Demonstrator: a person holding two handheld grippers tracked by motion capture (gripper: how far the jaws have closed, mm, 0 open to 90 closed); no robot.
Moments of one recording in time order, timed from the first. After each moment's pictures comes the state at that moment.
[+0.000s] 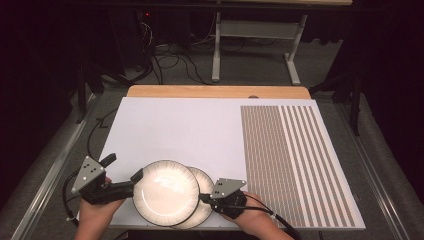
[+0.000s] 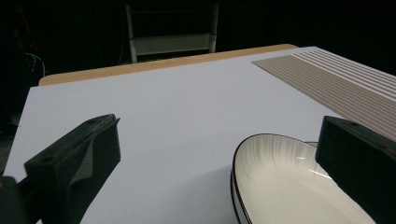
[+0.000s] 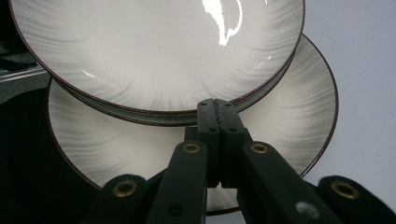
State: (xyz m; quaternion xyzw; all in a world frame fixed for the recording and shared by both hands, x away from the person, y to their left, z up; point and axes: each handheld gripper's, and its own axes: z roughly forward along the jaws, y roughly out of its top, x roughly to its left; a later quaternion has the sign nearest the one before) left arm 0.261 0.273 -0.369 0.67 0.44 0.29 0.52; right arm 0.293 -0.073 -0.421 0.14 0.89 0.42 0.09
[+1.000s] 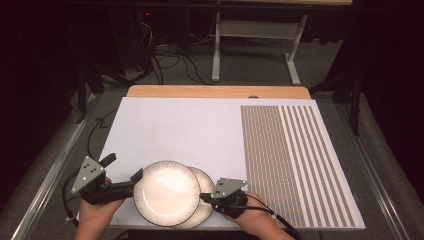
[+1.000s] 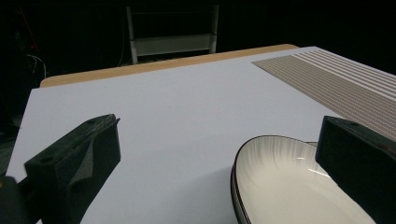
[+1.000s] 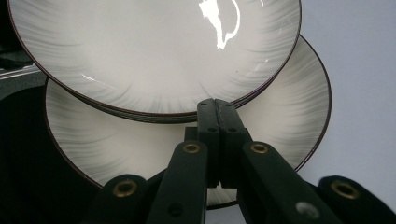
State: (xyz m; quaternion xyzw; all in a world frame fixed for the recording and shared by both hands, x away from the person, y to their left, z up) left arm 0.260 0.273 -0.368 0.67 0.44 0.30 0.52; right arm 0.293 -0.075 -0.419 0.14 0.89 0.41 0.10
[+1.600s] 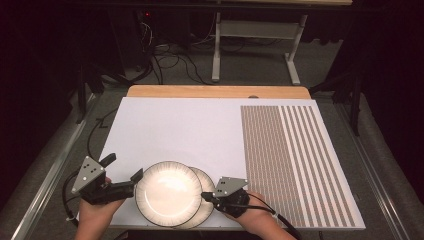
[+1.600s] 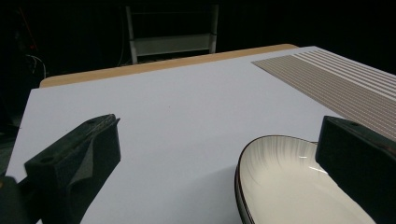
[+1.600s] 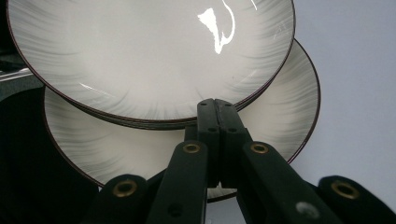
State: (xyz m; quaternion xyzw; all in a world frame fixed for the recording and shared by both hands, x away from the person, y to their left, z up) left arm 0.260 0.273 -0.367 0.67 0.44 0.30 0.52; right arm 0.295 -0.079 -0.416 0.15 0.89 0.42 0.10
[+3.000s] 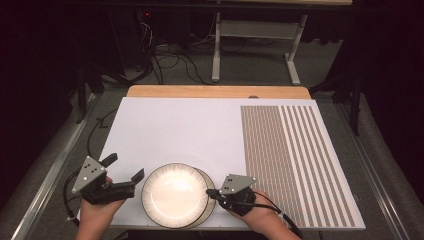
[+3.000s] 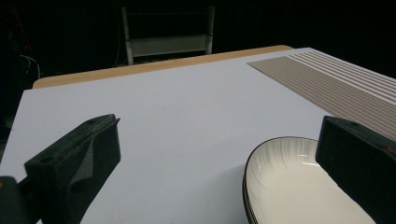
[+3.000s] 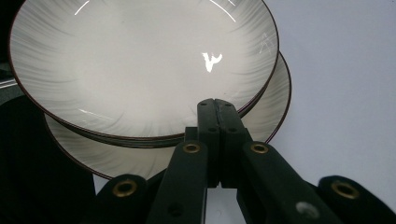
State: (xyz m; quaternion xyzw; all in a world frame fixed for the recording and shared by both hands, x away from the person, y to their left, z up) left arm 0.261 0.270 -0.368 0.67 0.44 0.29 0.52; right arm 0.296 -0.093 -0.408 0.16 0.89 0.42 0.11
